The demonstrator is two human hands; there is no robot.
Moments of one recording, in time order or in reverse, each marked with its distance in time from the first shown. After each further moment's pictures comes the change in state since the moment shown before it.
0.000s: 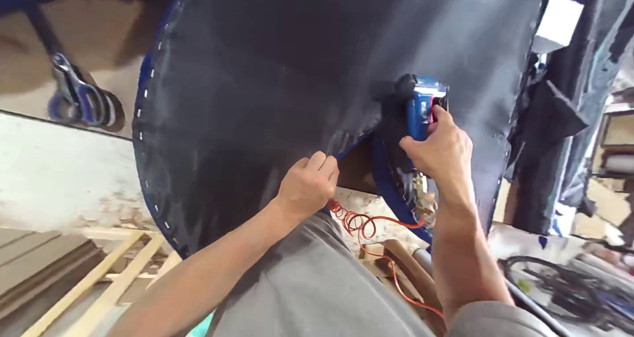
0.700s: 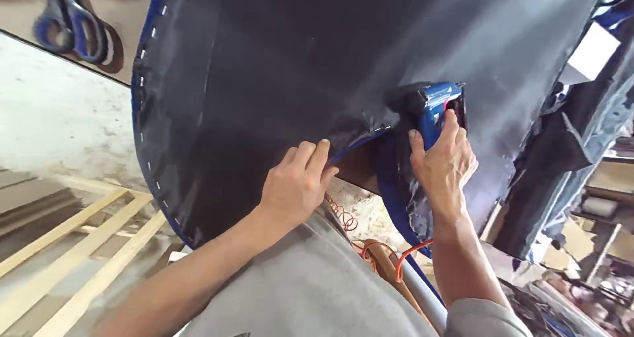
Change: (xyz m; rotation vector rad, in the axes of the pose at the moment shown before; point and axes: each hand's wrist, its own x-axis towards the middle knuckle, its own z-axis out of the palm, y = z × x) left_hand -0.026 0.014 -0.031 -0.256 -0.047 -0.522; right_hand 0.007 0.026 0.040 -0.304 0.252 -0.282
